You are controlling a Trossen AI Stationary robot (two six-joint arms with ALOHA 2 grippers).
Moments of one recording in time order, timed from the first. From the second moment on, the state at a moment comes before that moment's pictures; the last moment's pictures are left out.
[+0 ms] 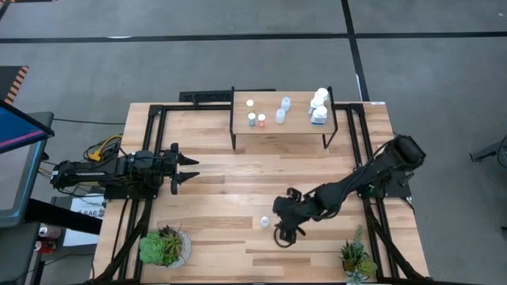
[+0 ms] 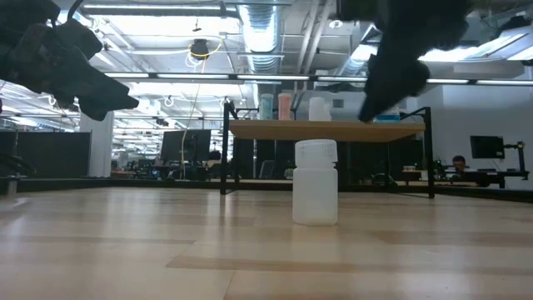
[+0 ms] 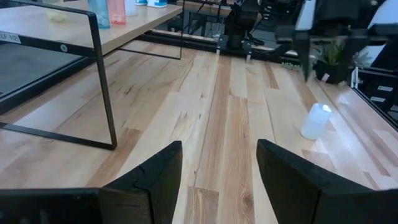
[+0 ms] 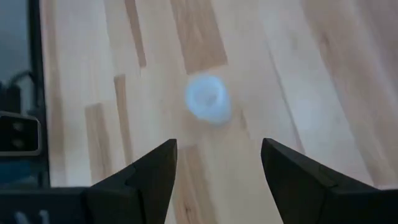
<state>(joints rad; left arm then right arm) 0.04 0.10 0.08 -0.22 -0.07 -0.16 0.46 1.67 1.11 -0.40 0.17 0.71</state>
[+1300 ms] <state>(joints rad) 0.04 0.10 0.08 -0.22 -0.07 -0.16 0.38 1.89 1.32 -0.51 0.05 0.44</state>
